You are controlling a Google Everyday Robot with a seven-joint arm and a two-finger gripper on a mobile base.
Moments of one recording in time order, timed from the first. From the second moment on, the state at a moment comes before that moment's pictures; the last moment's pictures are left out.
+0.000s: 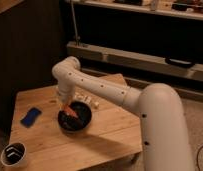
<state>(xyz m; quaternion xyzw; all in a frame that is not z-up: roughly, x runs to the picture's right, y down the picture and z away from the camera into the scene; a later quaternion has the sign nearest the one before) -0.185 0.086 0.798 -0.38 0.03 0.35 0.85</state>
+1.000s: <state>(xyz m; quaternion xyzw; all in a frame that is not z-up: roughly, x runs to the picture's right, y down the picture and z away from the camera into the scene) -0.177 0.109 0.804 -0.35 0.05 0.37 0.86</state>
